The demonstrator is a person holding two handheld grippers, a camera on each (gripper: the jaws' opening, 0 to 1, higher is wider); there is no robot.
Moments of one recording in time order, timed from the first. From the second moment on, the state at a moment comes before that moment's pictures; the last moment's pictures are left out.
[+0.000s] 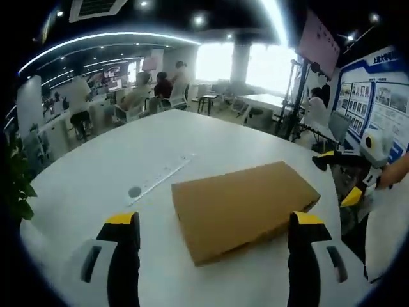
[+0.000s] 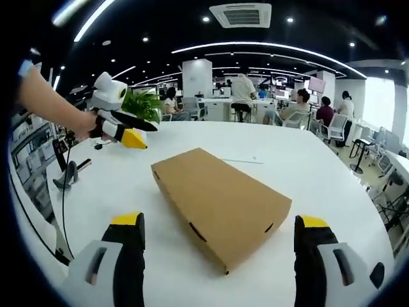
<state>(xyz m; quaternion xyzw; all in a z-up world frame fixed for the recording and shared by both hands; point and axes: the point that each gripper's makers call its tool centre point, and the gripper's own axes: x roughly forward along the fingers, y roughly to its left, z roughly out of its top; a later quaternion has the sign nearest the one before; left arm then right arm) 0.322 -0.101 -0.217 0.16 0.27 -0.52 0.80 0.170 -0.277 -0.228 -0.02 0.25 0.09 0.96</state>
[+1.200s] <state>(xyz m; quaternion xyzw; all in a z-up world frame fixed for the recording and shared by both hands) 0.321 -0.103 -0.278 0.18 0.27 -0.47 0.82 0.190 -0.288 -0.263 -0.08 0.28 0.05 0.95</state>
